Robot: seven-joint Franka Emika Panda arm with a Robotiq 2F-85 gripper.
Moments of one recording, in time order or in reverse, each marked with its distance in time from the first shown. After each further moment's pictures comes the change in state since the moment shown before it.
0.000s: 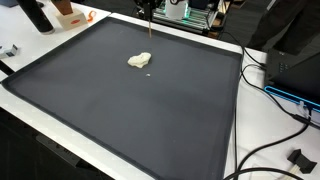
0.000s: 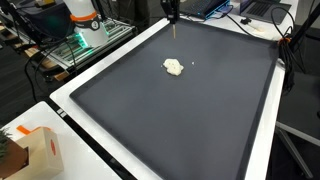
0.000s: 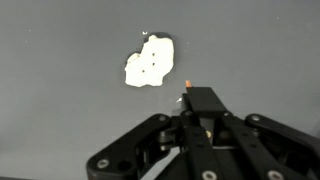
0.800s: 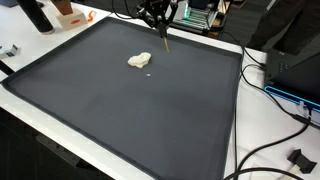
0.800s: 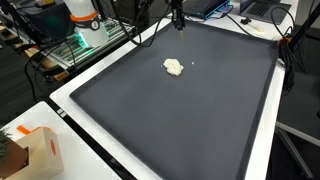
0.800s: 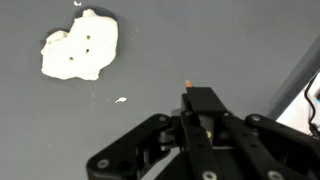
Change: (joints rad) arm -0.158 0.455 0.339 -0.081 -0.307 0.000 0.001
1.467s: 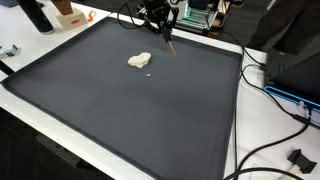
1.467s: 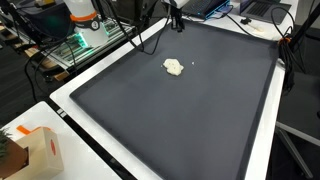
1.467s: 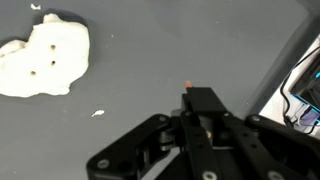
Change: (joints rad) arm -0.050 0.176 0.064 -0.026 -0.050 0.000 0.000
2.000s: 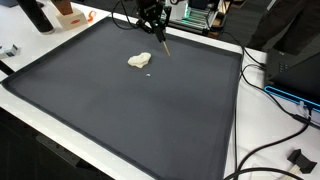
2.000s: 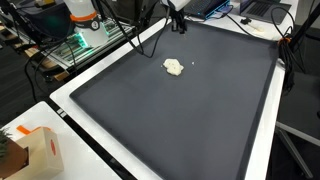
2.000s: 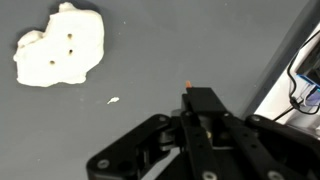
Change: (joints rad) arm -0.036 0.030 0.020 0.038 -0.016 0.000 0.000
